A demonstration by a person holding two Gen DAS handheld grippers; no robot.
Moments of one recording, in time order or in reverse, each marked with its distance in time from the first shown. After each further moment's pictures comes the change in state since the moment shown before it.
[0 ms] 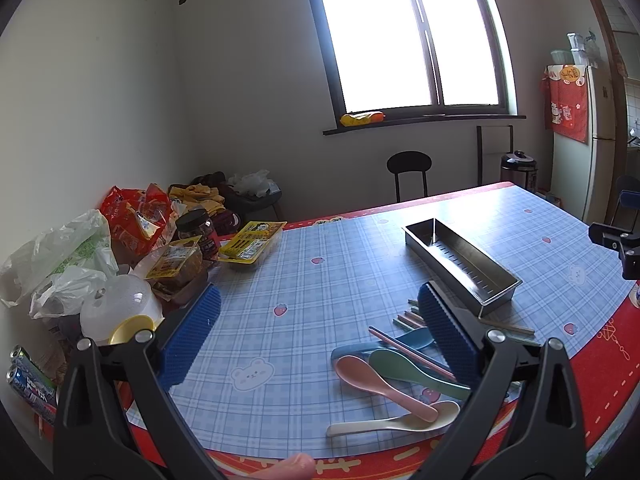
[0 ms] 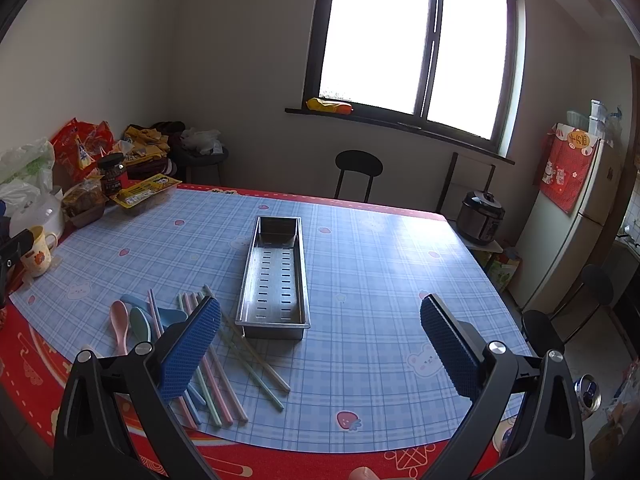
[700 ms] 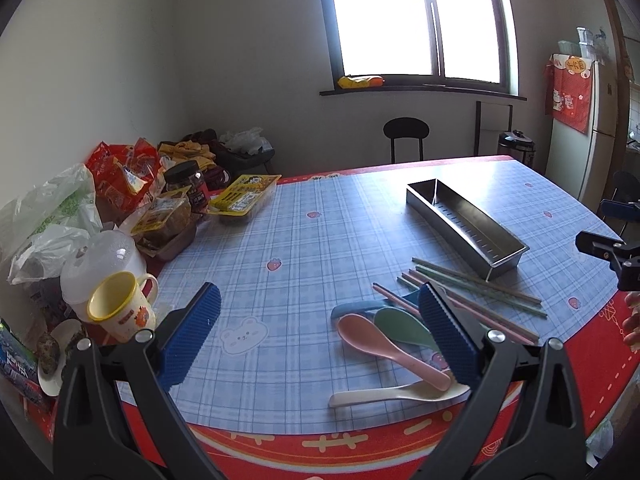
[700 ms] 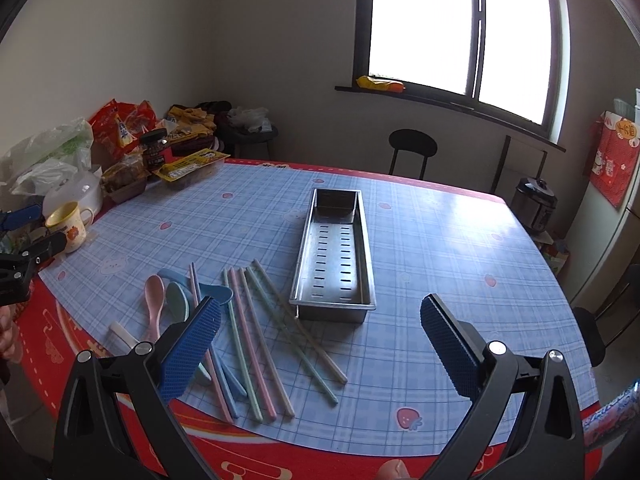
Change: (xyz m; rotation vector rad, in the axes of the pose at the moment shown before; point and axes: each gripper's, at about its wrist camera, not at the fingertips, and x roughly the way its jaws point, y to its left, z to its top) left arm 0.032 0.019 -0.037 -0.046 0.143 -0.045; right arm 0.041 0.033 -0.026 -0.032 0.064 0.207
